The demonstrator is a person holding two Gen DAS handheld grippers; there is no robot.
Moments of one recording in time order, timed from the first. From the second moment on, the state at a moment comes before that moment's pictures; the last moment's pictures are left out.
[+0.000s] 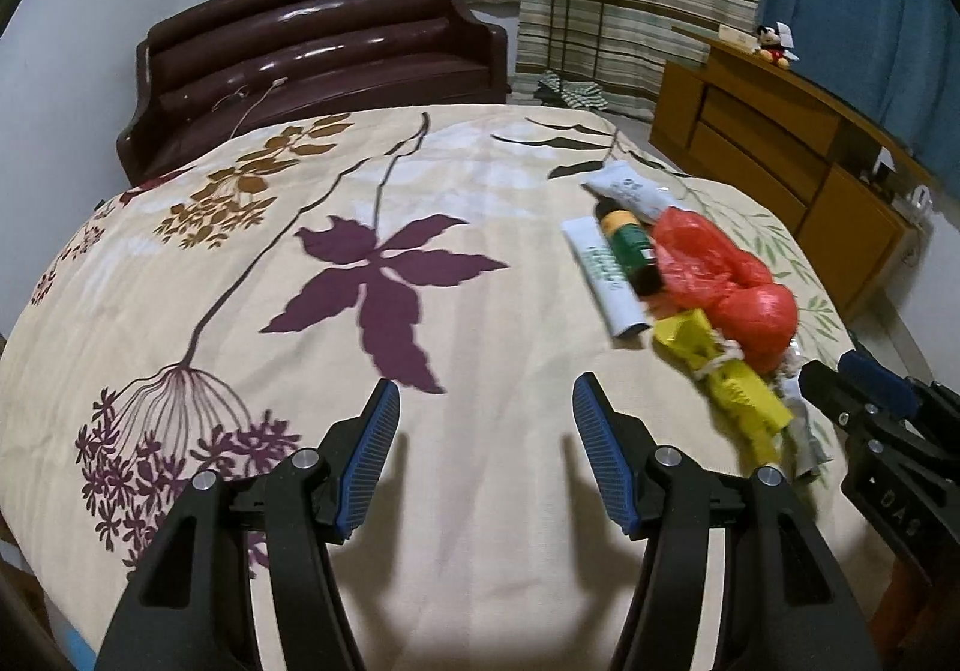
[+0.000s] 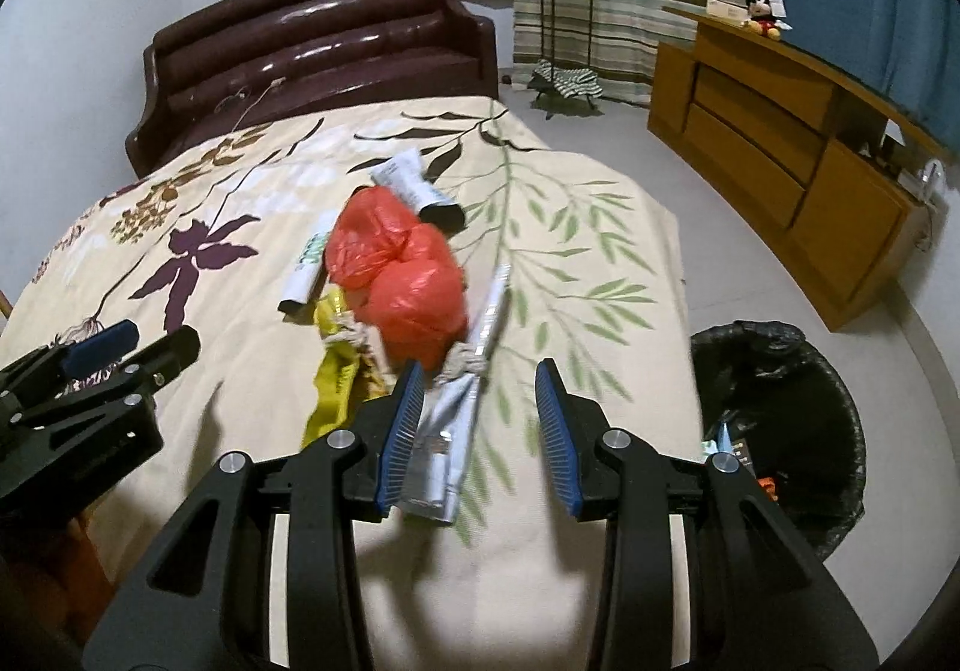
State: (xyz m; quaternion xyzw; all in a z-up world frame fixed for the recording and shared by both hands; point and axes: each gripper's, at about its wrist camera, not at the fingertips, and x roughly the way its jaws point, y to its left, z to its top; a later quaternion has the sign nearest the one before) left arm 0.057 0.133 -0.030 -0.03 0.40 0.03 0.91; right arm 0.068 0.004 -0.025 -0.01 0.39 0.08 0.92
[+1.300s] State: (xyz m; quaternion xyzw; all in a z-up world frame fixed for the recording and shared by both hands) left arm 0.062 0.053 -0.021 -0.01 0.40 -0.04 0.91; right arm 0.061 -0.068 -0.029 0.02 0.40 0.03 0.92
